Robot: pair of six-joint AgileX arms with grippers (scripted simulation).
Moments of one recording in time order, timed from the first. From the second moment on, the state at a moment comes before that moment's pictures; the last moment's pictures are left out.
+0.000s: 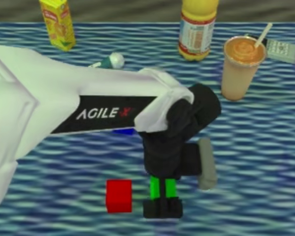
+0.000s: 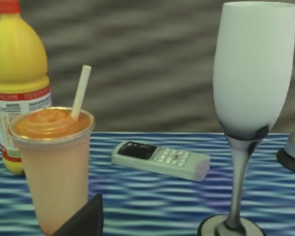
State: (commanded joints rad) left arm -0.88 2.06 1.41 -0.91 0.00 0.70; right arm 0.01 0.00 0.00 0.00 0.00 0.00
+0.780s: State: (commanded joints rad) left arm -0.86 2.01 1.56 -1.12 0.00 0.66; right arm 0.01 0.00 0.00 0.00 0.00 0.00
